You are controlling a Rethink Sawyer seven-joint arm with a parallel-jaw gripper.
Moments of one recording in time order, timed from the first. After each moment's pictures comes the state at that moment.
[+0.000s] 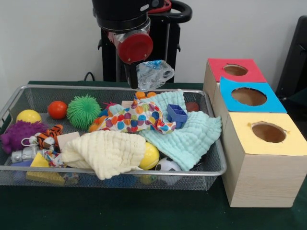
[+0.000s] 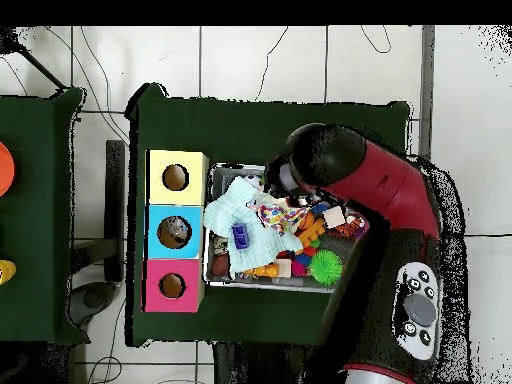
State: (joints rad) arm -0.19 -0.55 -0.27 1.26 0.28 1.08 2.44
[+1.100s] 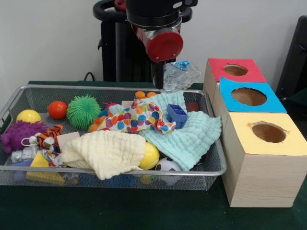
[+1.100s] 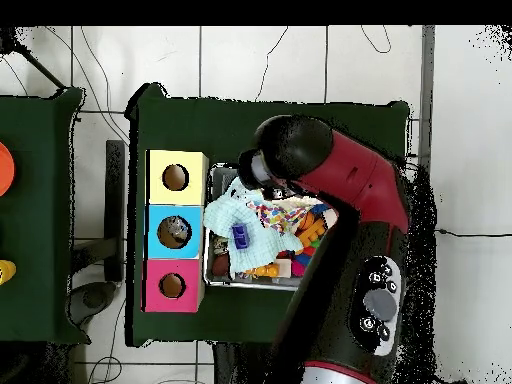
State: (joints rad) arm -0.09 -0.52 -0.33 1.23 0.35 1.08 2.56
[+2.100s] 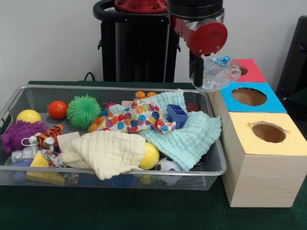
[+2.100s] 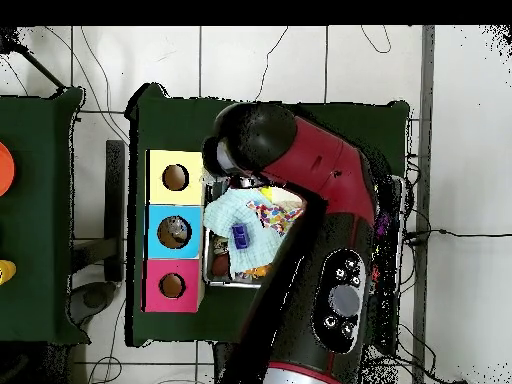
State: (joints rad) arm -0.03 -0.52 -0.34 1.20 0.42 1.09 2.63
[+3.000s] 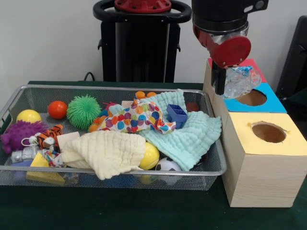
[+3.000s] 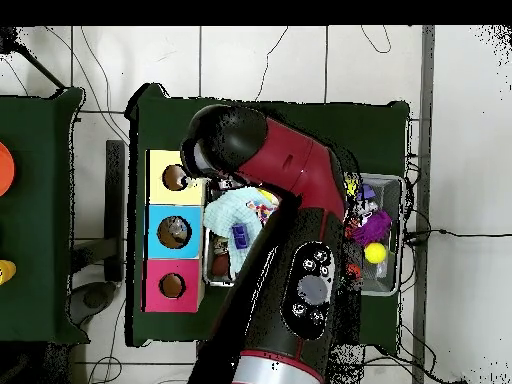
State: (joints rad) arm 0.03 -0.49 -0.34 1.20 0.46 1.08 2.70
